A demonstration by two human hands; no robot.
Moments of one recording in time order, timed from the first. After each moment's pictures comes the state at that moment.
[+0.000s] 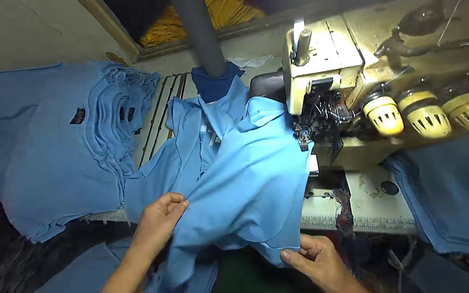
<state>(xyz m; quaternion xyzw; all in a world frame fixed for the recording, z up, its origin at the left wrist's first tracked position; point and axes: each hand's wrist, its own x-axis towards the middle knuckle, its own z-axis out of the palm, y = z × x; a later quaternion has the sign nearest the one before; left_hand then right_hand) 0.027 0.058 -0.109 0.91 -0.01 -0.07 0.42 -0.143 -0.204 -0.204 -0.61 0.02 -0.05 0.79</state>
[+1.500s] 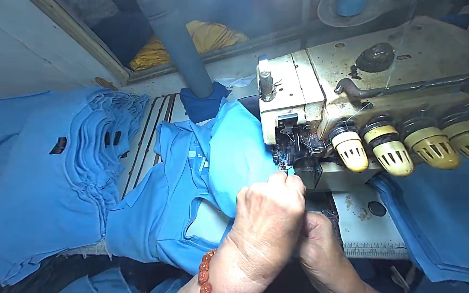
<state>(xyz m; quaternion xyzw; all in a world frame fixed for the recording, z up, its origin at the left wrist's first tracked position) 0.014 -0.159 -0.074 0.85 -0.46 0.20 0.17 -0.071 -0.227 -0.148 -0.55 0.08 -0.20 0.81</state>
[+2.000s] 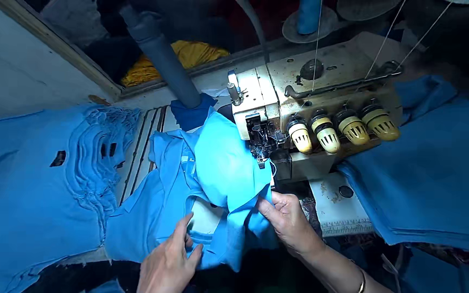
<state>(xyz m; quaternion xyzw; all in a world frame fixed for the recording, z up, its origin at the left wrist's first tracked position) -0.015 0.000 -0.091 0.96 -0.21 -0.10 0.11 -0.065 -0.230 -0.150 -0.58 0.10 -0.16 0.79</state>
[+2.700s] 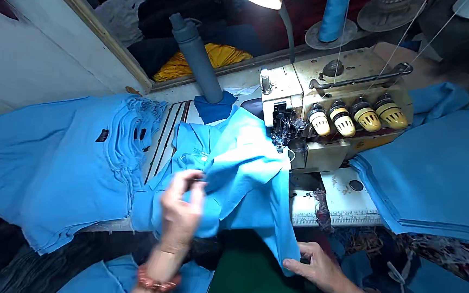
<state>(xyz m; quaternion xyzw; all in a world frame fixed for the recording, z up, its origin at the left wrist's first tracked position) 0.020 -0.001 -0.091 0.88 -0.27 0.16 0.35 -0.177 -0.223 -0.248 -0.68 0.01 -0.01 0.73</state>
